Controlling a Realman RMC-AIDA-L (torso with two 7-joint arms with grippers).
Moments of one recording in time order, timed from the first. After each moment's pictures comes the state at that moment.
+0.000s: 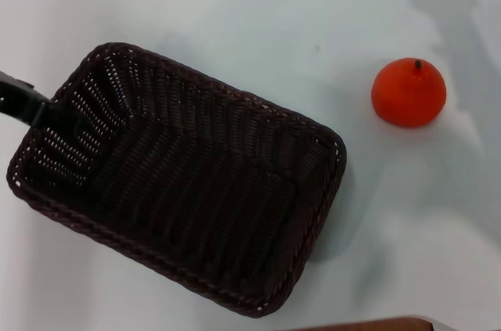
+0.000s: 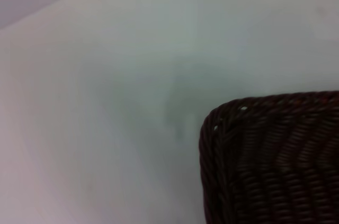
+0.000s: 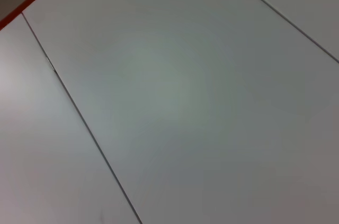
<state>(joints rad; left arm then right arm) -0.40 -2.16 -1.92 -1.79 2.73 -1.75 0.57 0.38 2.09 -0.41 0.03 2.23 1.77 0.88</state>
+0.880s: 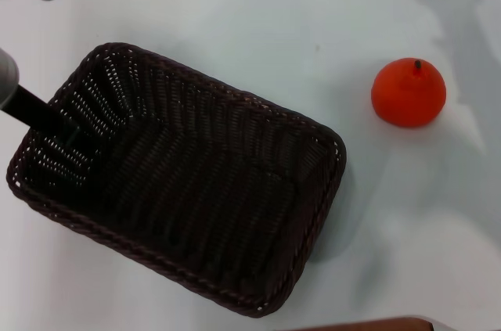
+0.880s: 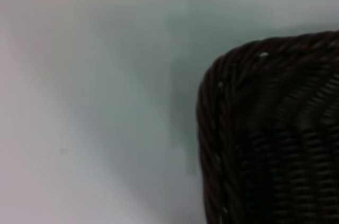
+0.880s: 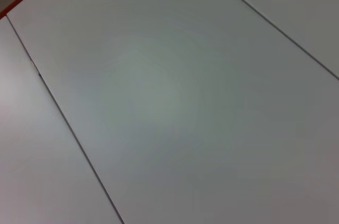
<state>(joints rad) -0.54 -2.16 -1.81 -1.49 2.86 -1.69 0.49 0.40 2.09 -0.37 0.03 2.23 1.74 0.88</state>
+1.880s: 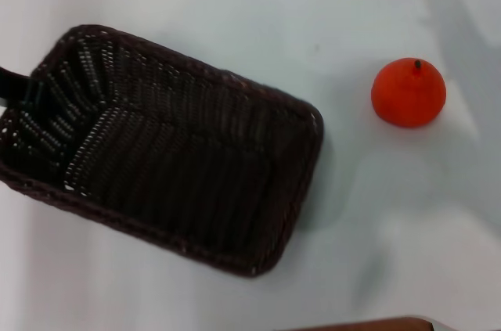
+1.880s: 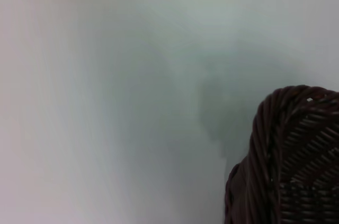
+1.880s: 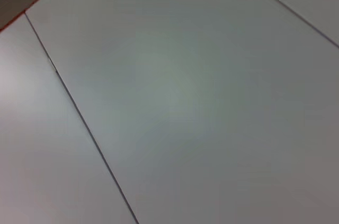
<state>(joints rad) -0.56 -2.16 -2.10 -1.51 2.82 -1.72 0.35 0.46 2.09 -0.37 -0.01 2.22 1.71 0.89</state>
